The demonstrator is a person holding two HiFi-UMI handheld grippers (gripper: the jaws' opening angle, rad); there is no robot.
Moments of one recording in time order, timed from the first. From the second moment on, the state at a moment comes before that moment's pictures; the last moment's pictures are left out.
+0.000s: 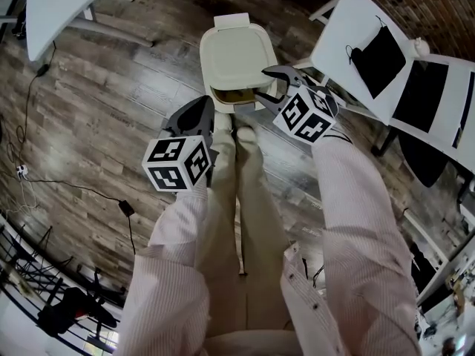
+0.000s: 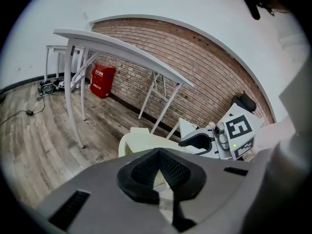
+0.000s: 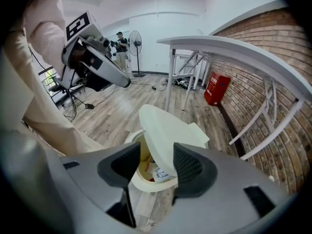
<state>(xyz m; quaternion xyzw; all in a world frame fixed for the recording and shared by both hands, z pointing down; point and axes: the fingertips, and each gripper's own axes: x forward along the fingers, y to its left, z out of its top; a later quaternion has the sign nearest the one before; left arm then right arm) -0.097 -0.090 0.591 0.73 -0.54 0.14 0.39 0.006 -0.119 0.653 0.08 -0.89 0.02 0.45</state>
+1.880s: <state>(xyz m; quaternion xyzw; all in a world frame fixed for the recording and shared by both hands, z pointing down) -0.096 -0.078 0.693 0.74 -0.49 0.19 0.42 0.011 -0.087 0.770 0.18 -0.85 0.19 0.45</state>
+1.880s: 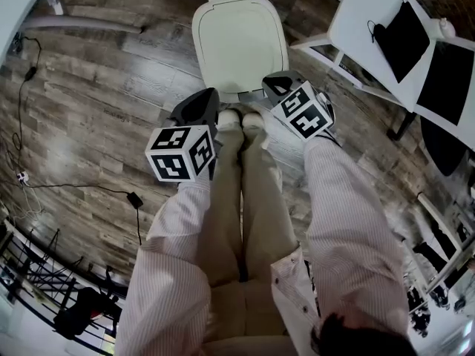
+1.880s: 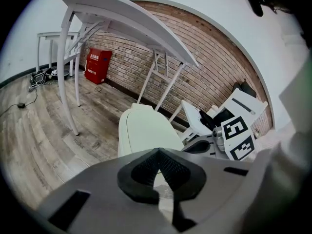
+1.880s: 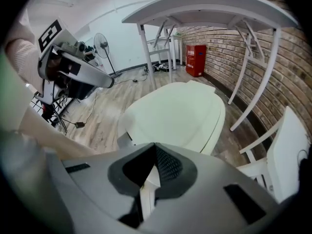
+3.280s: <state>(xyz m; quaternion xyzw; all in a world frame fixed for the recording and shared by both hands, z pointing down) -0.092 -0.098 0.658 0.75 -0.49 0.17 0.41 0.006 -0.092 0.739 0.25 -0.83 0.25 0.43</state>
